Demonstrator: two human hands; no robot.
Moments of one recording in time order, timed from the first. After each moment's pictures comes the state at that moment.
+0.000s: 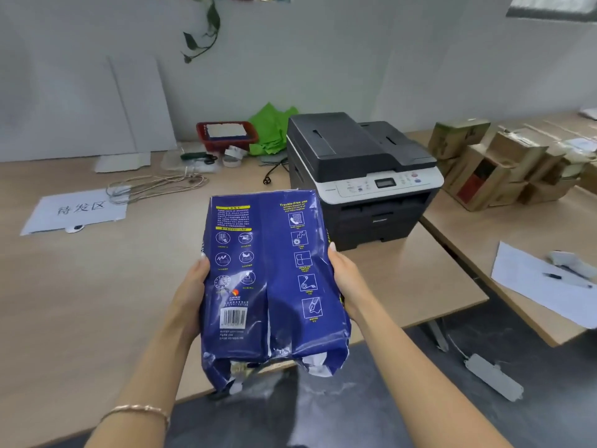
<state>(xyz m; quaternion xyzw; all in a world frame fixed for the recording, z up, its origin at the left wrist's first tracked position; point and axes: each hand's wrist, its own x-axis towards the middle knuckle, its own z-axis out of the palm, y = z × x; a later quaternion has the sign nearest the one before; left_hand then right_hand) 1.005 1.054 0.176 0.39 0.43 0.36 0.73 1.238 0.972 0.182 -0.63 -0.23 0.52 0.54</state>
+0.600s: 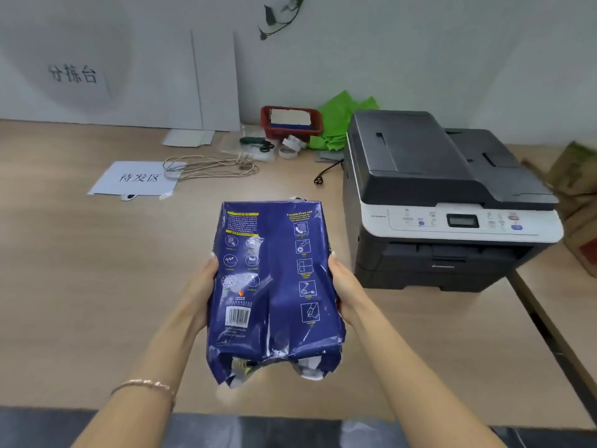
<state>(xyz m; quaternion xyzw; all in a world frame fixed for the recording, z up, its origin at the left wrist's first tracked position) 1.065 1.127 0.124 0.29 0.53 0.43 0.67 1.307 1.108 0.122 -0.56 -0.28 0.66 0.42</state>
